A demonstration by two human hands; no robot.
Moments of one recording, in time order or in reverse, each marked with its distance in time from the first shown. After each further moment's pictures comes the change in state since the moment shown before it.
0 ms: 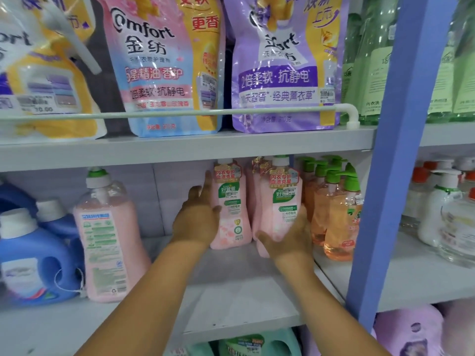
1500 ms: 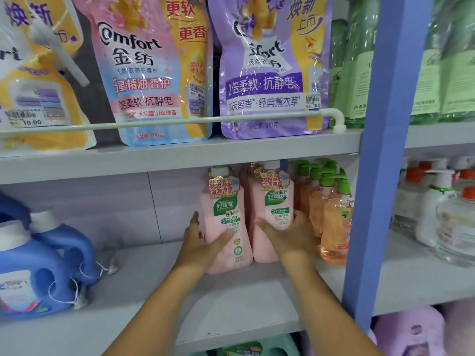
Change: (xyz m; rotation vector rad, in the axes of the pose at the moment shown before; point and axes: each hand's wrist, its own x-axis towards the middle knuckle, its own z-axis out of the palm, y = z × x) left_hand -0.031 -0.031 0.040 -0.655 -0.104 -0.236; right_hand 0.017 -0.022 -0.012 0.156 -0.042 0.169
